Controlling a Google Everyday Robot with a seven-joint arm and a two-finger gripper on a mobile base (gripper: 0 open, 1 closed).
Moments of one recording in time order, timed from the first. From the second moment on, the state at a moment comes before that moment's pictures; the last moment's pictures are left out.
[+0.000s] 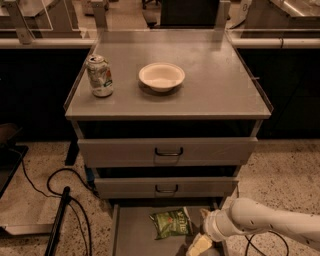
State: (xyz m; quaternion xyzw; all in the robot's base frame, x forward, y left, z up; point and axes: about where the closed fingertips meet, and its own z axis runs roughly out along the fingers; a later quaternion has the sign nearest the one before) arm 0.432 -0.139 0.369 -0.50 0.81 0.22 0.21
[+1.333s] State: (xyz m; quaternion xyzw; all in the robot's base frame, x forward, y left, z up) arm 0.476 -0.141 0.245 -0.51 0.79 0.24 0.24
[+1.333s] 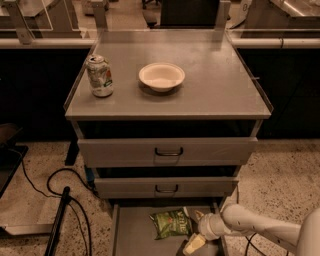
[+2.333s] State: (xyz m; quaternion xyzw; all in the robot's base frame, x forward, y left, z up) arm 0.509 -0.118 0.182 -0.53 0.77 0.24 0.25
